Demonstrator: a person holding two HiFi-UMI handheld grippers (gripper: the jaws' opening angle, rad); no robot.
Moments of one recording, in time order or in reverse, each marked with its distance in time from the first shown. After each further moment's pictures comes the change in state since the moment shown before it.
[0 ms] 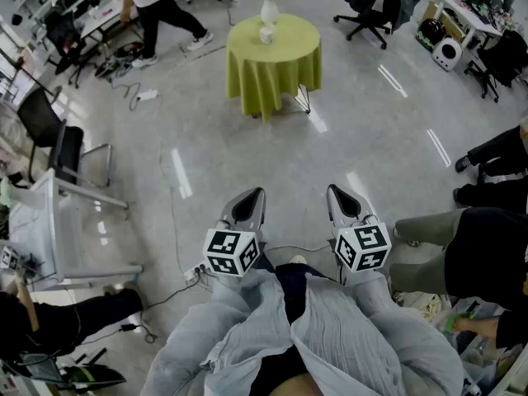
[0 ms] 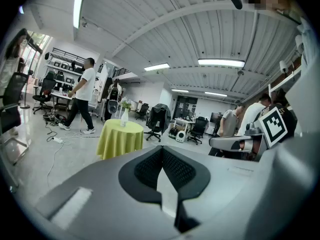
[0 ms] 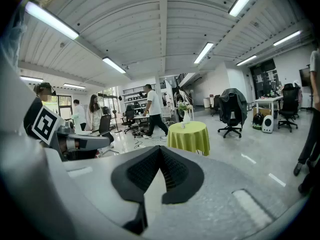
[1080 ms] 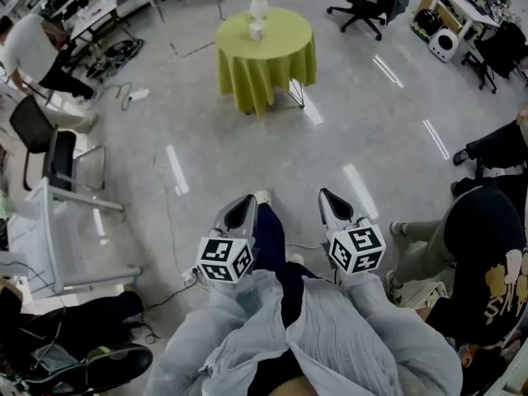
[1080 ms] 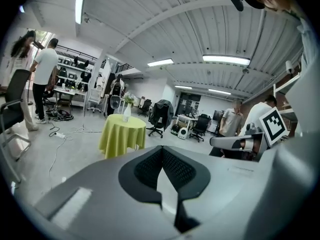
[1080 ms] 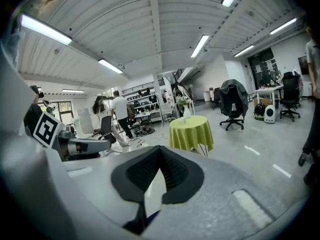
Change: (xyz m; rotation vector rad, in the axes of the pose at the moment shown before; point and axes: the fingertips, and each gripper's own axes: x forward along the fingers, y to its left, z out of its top) left arm 0.013 0.010 -0.009 -0.025 0.049 0.036; right arm 0.017 -0.011 -0.008 0.072 0.036 0.037
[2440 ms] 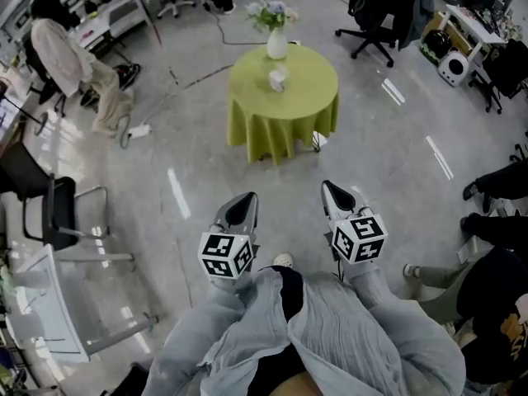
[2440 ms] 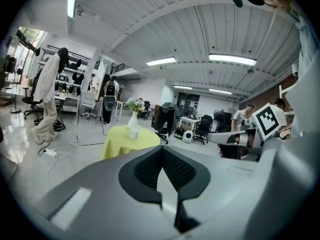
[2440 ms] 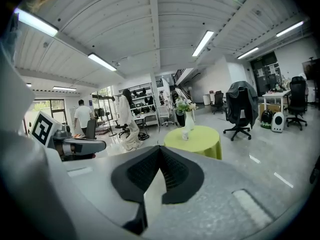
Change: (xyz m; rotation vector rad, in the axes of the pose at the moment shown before) left arm 0.199 0.200 0.143 0.053 -0.009 -0.049; right arm 0.283 -0.060 0.141 -0.027 -0.024 -0.043
